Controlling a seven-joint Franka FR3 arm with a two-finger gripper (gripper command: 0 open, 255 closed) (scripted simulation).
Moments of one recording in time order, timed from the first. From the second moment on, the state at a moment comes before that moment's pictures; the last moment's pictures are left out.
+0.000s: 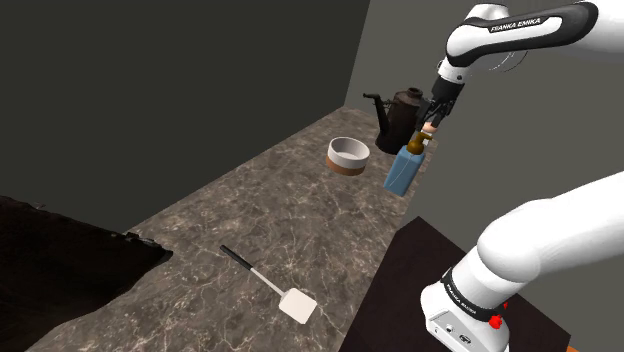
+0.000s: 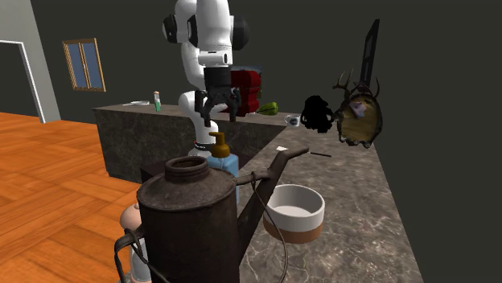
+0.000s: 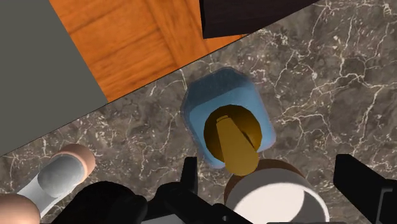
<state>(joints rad) -0.14 -0.40 -0.38 -2.33 -0.13 1.97 -0.36</state>
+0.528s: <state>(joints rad) -0.14 -0.33 -0.41 -2.38 -0.13 2.08 -0.38</state>
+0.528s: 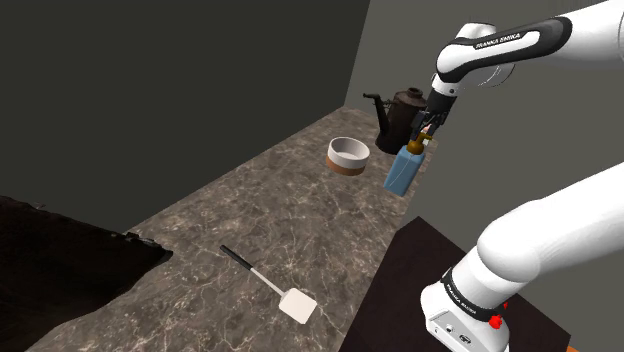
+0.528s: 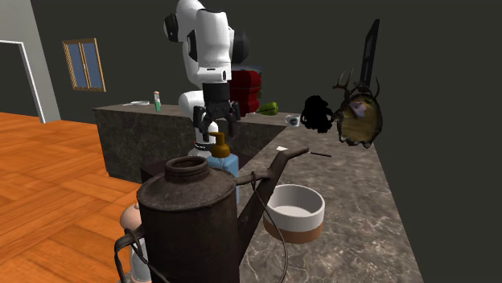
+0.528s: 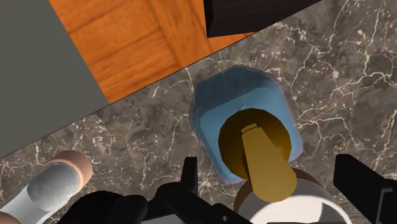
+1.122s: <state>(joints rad) -0.14 -0.33 -0.41 -2.39 -0.13 2.09 -0.39</state>
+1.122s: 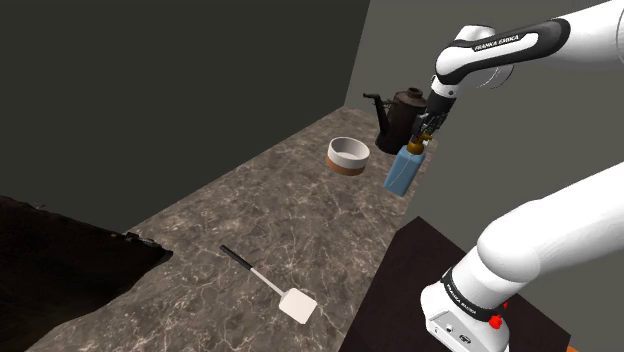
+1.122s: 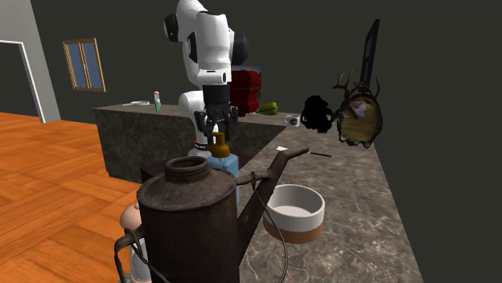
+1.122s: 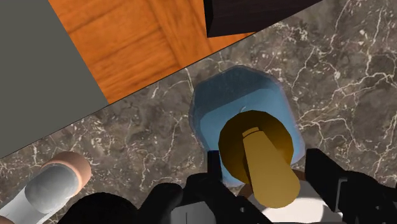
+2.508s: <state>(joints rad) -0.14 -0.37 -0.39 -2.28 -0.13 1.94 -0.38</state>
